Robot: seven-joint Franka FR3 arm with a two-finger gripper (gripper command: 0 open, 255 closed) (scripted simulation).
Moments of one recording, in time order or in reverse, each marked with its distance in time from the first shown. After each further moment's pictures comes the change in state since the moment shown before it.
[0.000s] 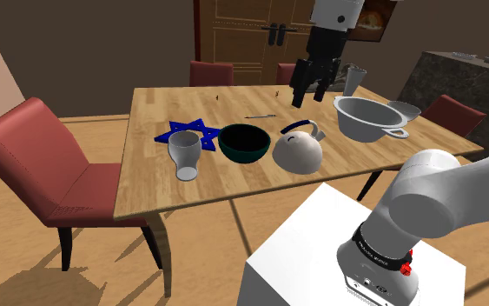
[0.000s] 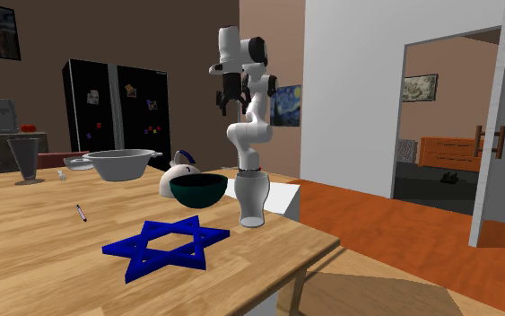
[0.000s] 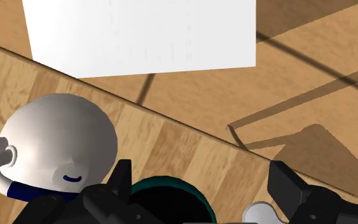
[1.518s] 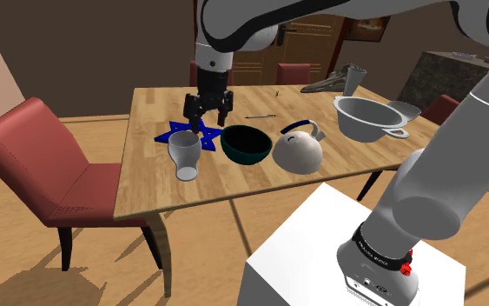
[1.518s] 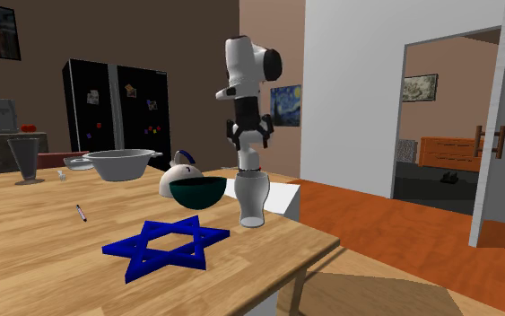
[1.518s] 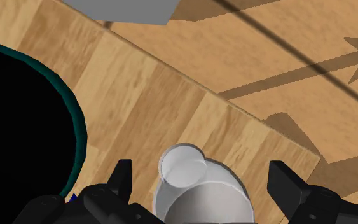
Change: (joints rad) arm 0.079 0.739 0.166 0.331 0.064 0.404 0.089
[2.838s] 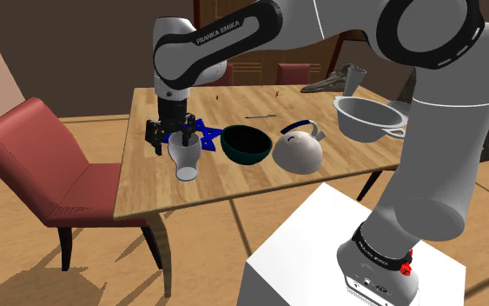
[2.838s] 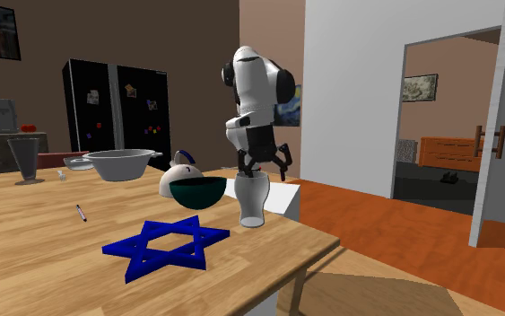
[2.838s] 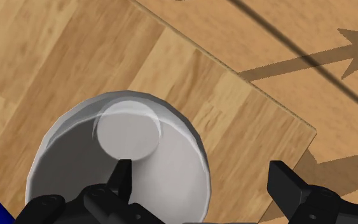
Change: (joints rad) arm 0.061 0.379 0.036 0.257 -0.060 0.119 0.057
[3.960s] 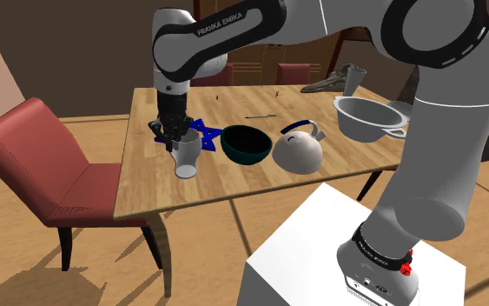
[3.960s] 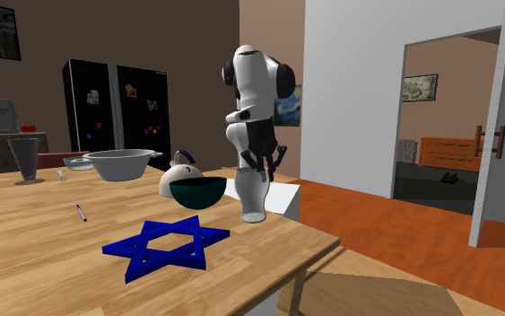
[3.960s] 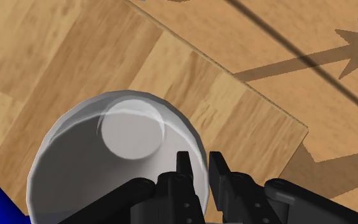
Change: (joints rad) arm -0.002 -0.018 0.001 0.017 0.003 -0.034 0.003
